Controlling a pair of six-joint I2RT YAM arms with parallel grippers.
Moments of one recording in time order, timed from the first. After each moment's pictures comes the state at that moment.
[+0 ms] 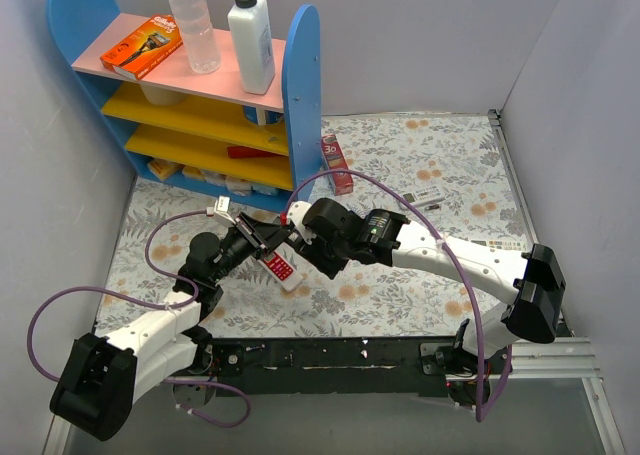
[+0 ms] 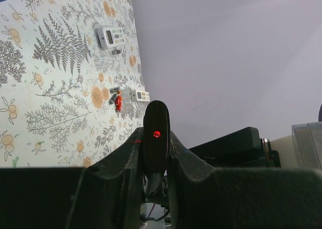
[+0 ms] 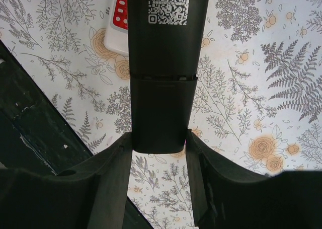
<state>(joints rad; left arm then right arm) -0.43 0.93 0.22 0.70 0.37 -1.31 1.15 1.51 1.33 -0.78 0.10 0.02</state>
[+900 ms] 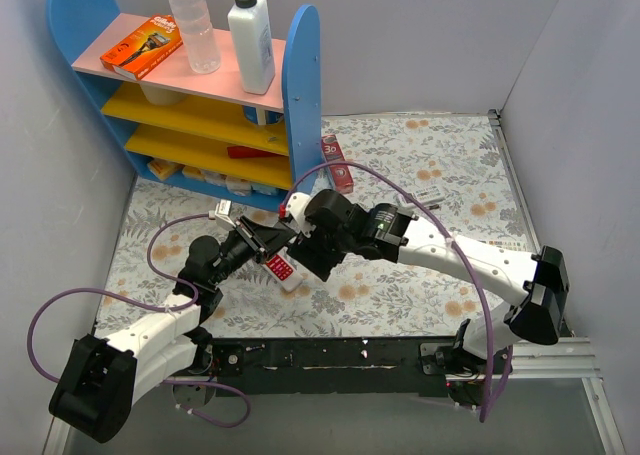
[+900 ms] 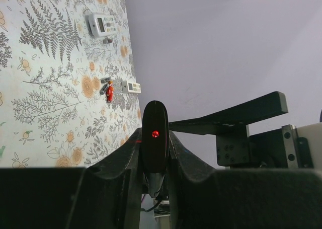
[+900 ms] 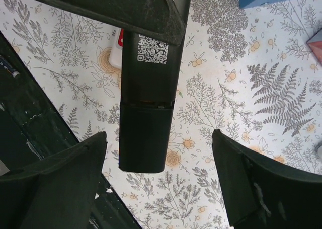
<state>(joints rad) -0.43 0.92 0.19 0.73 0.39 -1.36 1.15 1.50 1.39 -0.78 0.09 -0.01</state>
